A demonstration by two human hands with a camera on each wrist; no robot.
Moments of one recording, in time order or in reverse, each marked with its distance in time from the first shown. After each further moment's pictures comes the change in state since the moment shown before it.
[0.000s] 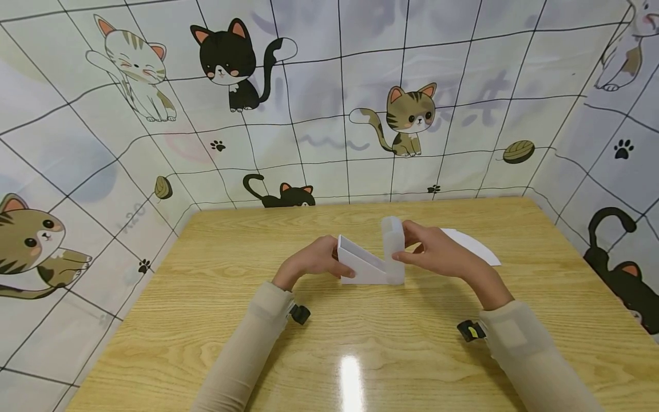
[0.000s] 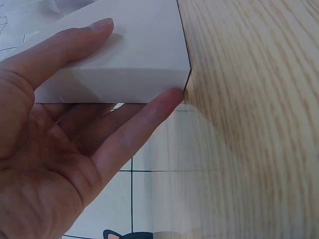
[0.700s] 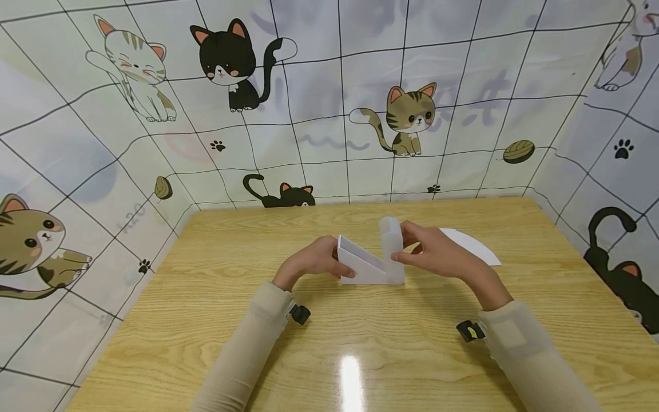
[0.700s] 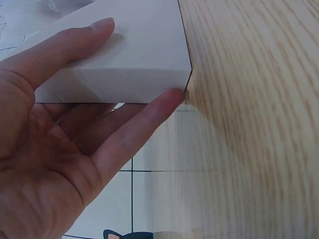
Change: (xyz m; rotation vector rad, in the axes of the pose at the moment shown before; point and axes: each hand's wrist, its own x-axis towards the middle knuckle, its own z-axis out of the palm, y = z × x) left_hand -0.001 0.001 -0.001 0.011 0.002 0.004; right_hand 0.001 -0.003 0.002 -0.012 0.008 0.001
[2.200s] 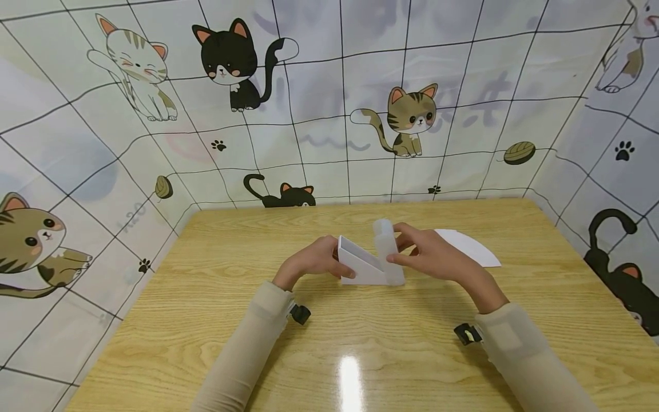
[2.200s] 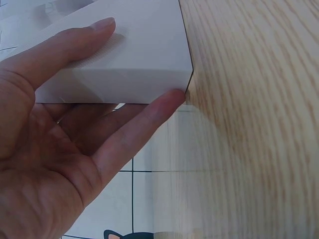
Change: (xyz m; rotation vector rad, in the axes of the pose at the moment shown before) left_hand 0.001 0.000 -0.001 0.000 -0.001 -0.004; right_hand 0.004 -0.001 0.007 -0.006 -0.015 -0.018
